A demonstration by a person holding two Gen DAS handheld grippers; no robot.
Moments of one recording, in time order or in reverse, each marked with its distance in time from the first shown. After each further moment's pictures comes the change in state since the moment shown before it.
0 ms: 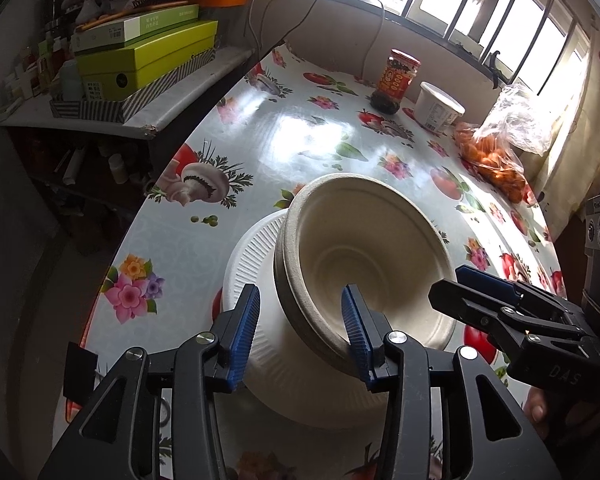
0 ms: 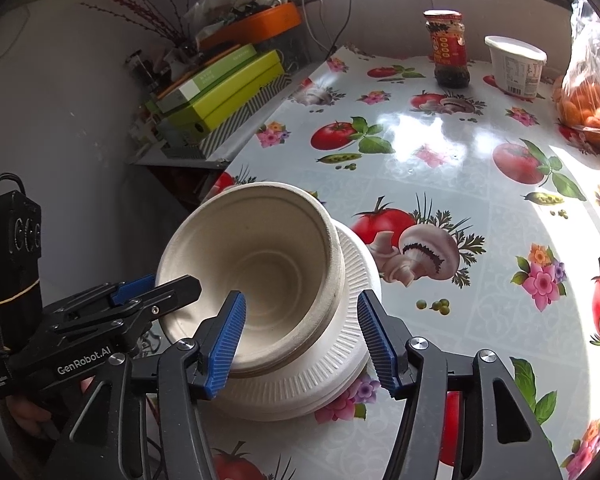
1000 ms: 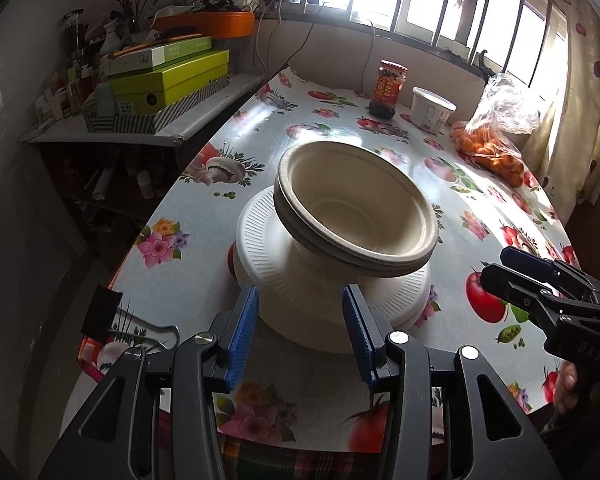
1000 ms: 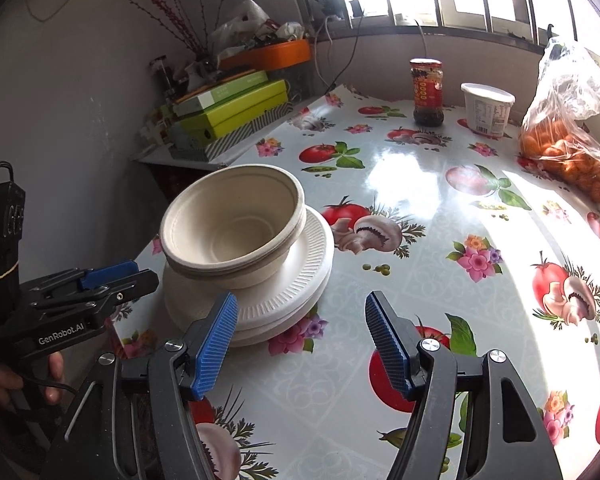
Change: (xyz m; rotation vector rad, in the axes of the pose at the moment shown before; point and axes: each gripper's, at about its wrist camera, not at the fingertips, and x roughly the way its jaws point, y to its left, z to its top) left arm -0.036 -0.021 -0.070 0.050 -0.121 0.093; right arm -0.054 -0.011 -0.066 -0.148 -0.142 -0.078
